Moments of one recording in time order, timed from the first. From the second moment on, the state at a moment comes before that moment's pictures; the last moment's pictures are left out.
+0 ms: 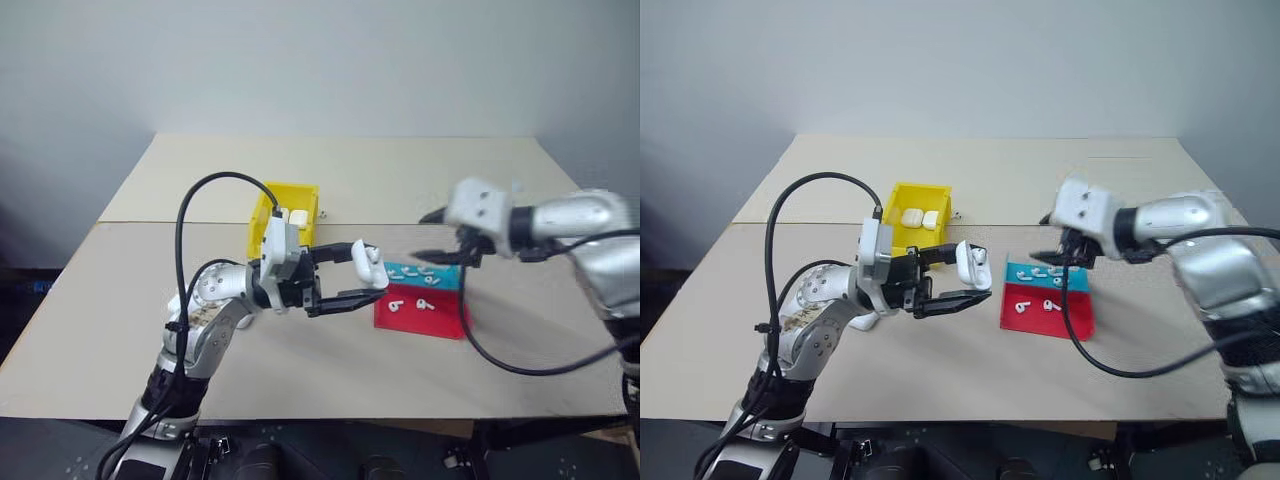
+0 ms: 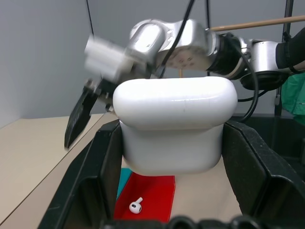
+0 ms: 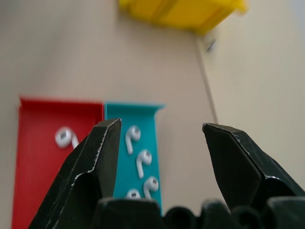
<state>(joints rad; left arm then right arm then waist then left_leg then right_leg) -0.53 0.33 -0.14 -0.25 -0.55 0.30 -1.04 -0.92 -0.95 0.40 0.15 0.05 0.25 1.14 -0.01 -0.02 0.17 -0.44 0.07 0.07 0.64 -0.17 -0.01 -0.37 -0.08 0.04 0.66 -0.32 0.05</state>
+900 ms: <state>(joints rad) -0.48 0.34 -0.14 -0.33 -0.55 0.30 -0.97 -1.30 -0.62 0.57 1.16 -0.42 -0.27 1.23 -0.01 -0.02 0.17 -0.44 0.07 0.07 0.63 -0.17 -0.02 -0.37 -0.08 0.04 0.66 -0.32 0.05</state>
